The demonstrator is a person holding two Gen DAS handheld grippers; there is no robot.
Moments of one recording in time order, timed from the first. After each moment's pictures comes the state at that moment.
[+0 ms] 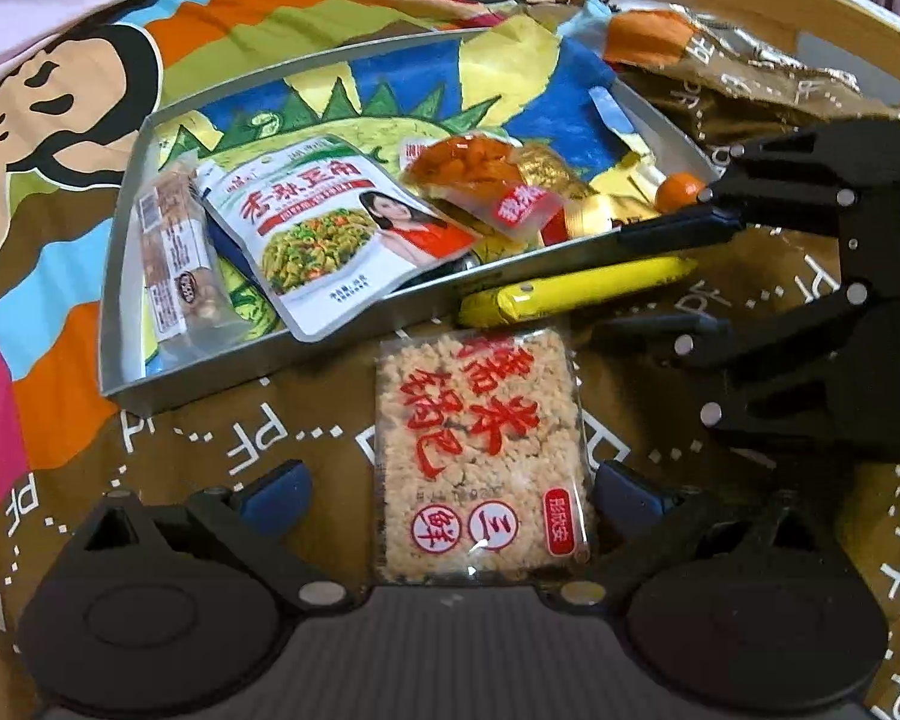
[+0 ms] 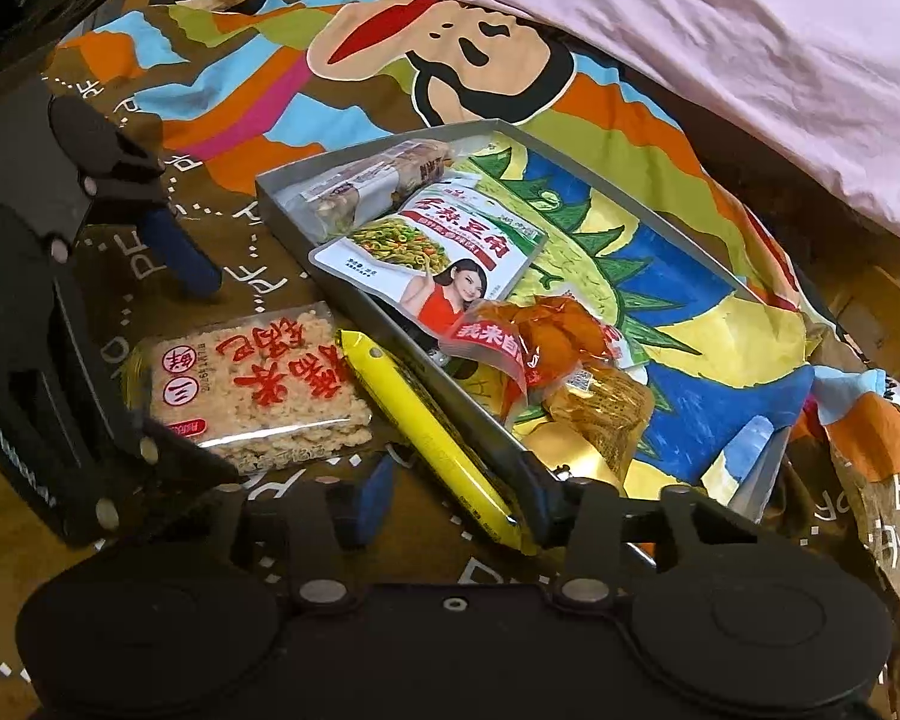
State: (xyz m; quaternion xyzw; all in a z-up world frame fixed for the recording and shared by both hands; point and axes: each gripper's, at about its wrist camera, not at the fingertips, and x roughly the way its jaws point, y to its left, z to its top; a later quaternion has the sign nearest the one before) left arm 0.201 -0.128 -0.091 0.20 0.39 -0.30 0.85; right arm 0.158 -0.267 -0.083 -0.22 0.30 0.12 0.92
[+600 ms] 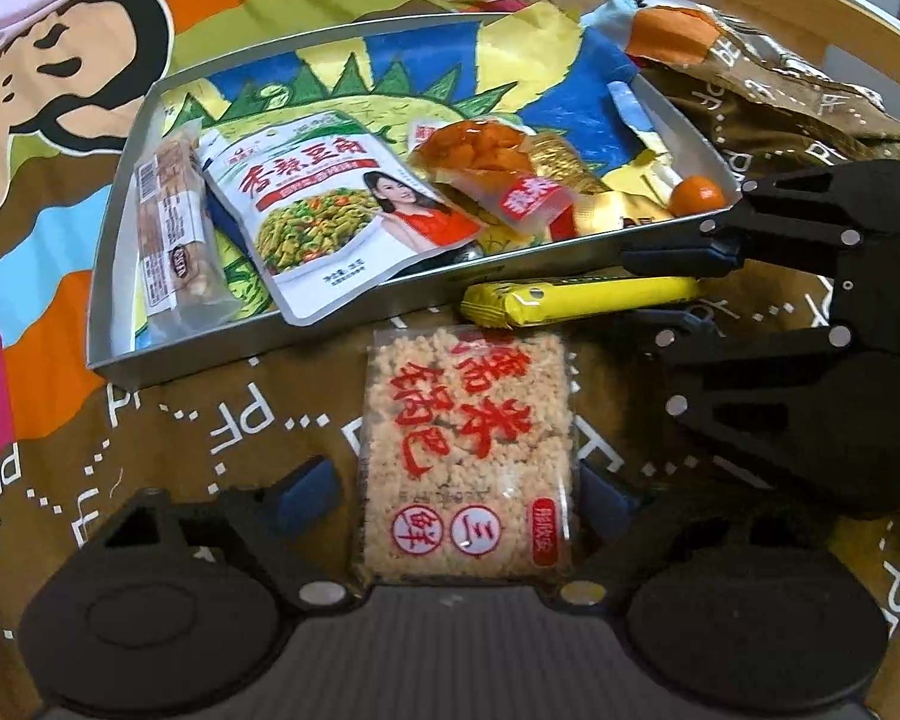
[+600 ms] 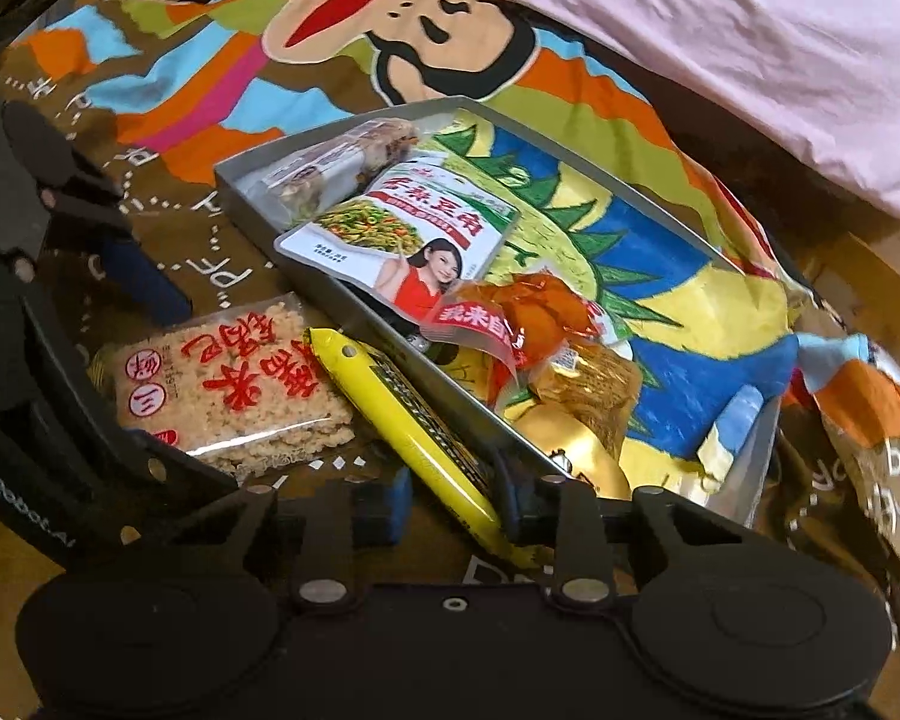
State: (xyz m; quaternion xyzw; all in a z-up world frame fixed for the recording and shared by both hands) left arm 0.205 -0.133 -0.092 0.18 0.41 -0.29 0.84; right arm 0.165 -0.261 -0.091 -0.20 0.31 0.07 0.93
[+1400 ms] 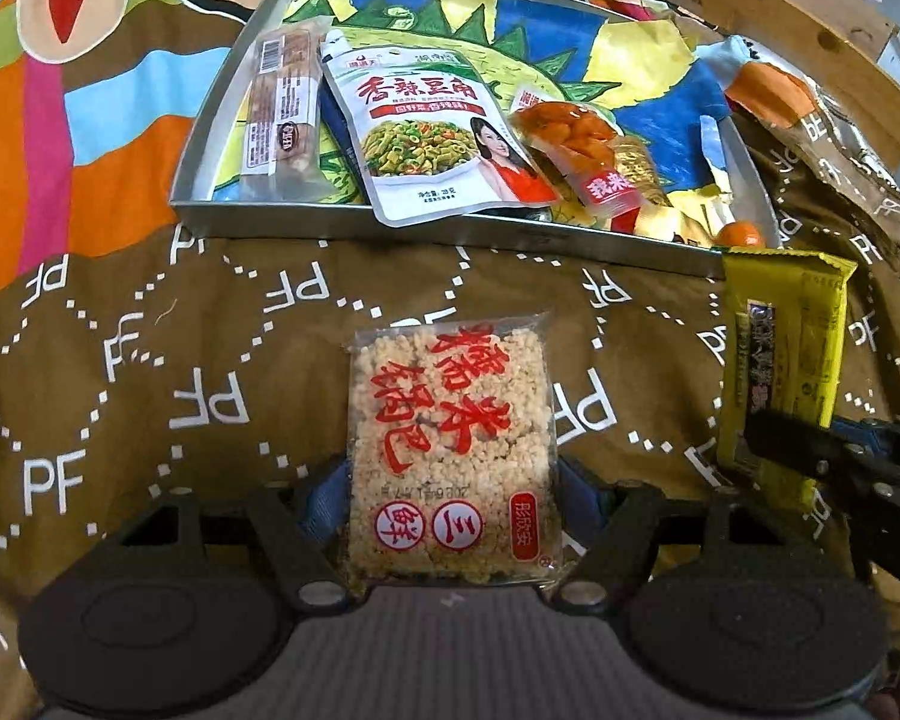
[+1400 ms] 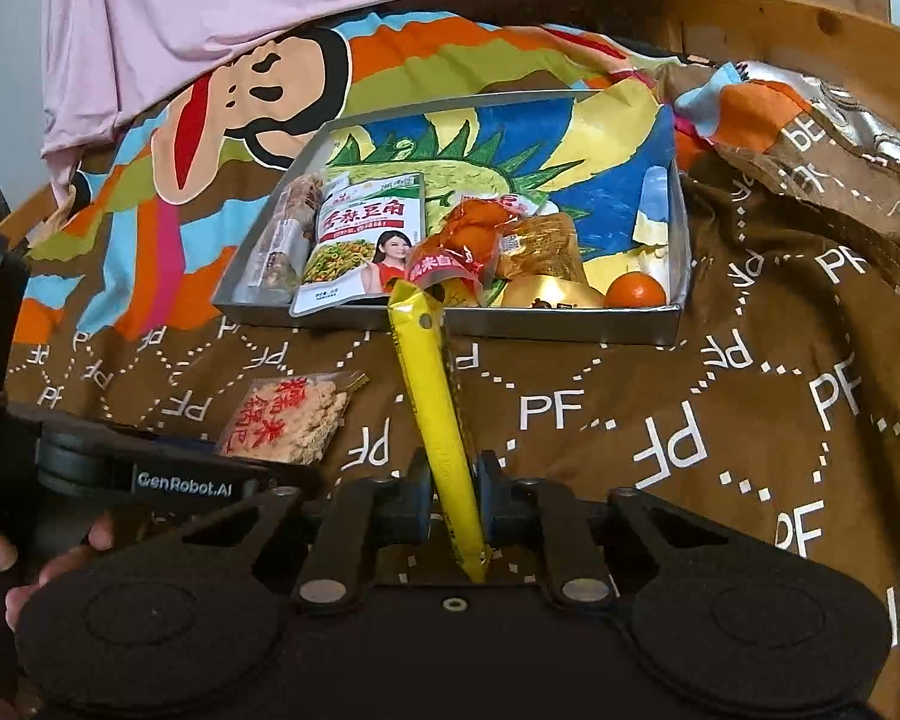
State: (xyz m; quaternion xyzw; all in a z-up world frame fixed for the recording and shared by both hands) left arm 0.195 -0.104 -0.082 0.05 0.50 -0.21 0.84; right arm 0.094 -0.288 -0.047 0.12 0.38 0.01 0.92
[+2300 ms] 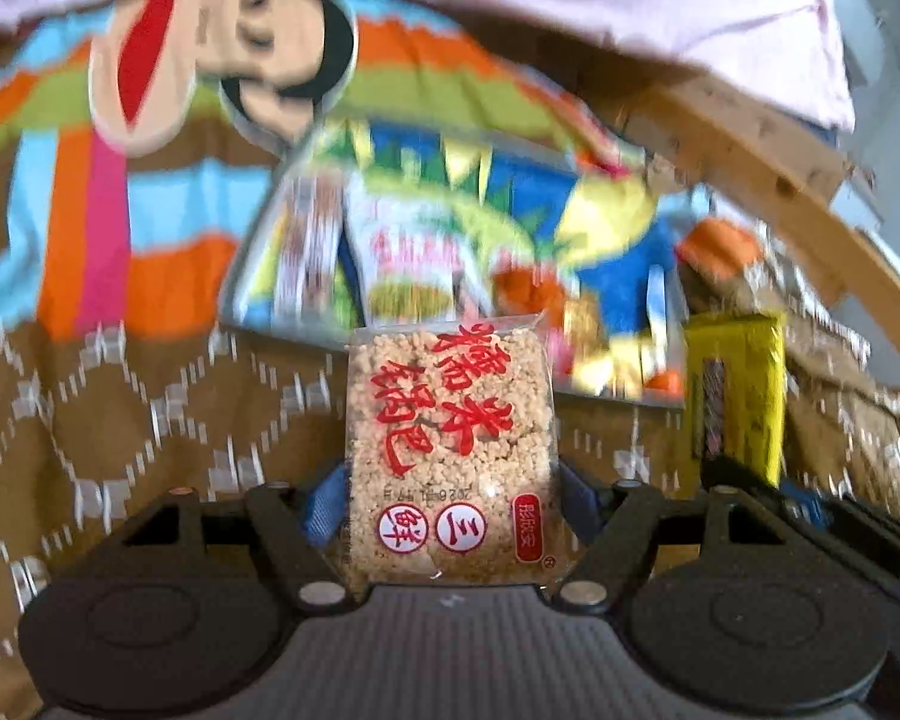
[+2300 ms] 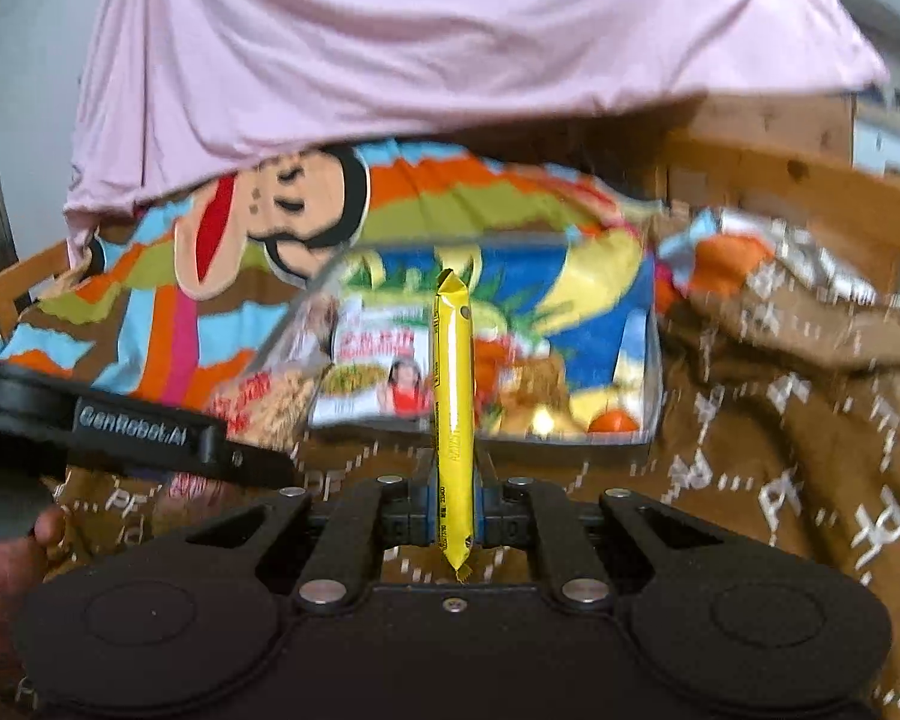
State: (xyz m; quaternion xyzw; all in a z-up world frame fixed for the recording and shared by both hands) left arm 0.167 -0.086 -0.014 -0.03 0.39 -0.21 0.90; right arm 0.061 -0.273 -0.012 0.08 0.24 -0.02 0.97
